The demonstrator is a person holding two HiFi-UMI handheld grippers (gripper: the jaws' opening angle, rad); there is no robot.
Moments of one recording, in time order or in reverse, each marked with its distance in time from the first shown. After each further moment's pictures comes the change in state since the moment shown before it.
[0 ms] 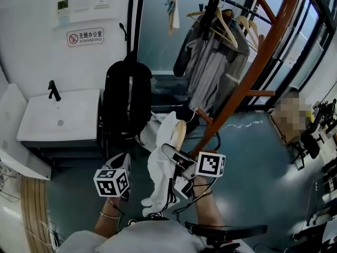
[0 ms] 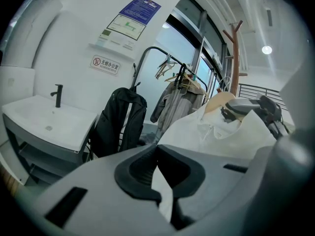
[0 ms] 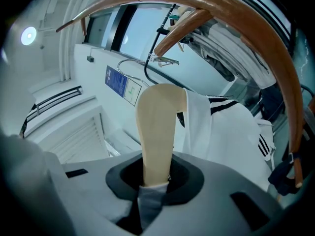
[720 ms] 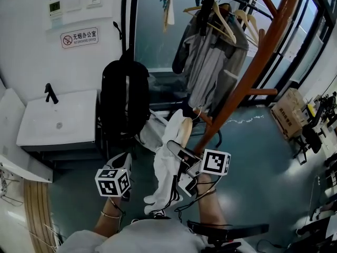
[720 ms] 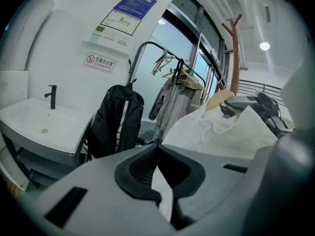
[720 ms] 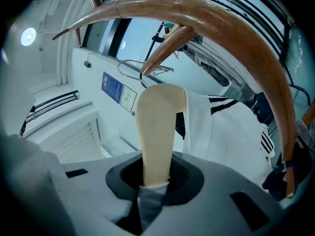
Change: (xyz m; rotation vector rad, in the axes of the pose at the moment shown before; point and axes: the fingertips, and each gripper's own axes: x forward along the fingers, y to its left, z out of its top) left arm 0.020 -0.005 -0.002 0.036 0.036 -0.015; right arm -0.010 -0.016 0.028 -0.042 -0.053 -0.012
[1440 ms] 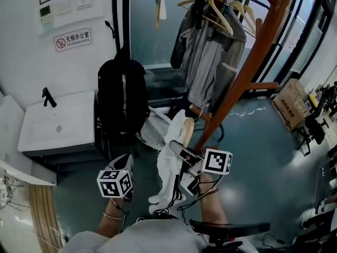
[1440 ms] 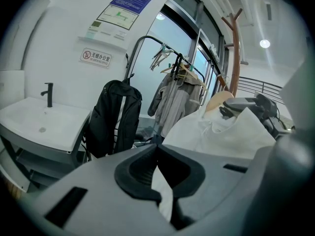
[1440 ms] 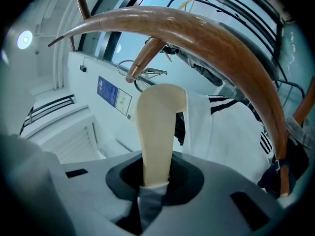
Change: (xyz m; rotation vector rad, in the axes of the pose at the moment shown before) left arm 0.013 -0.006 -0.010 0.013 0.047 -0.010; right arm -0.013 -0.030 -0.002 0.101 -0.036 -0.057
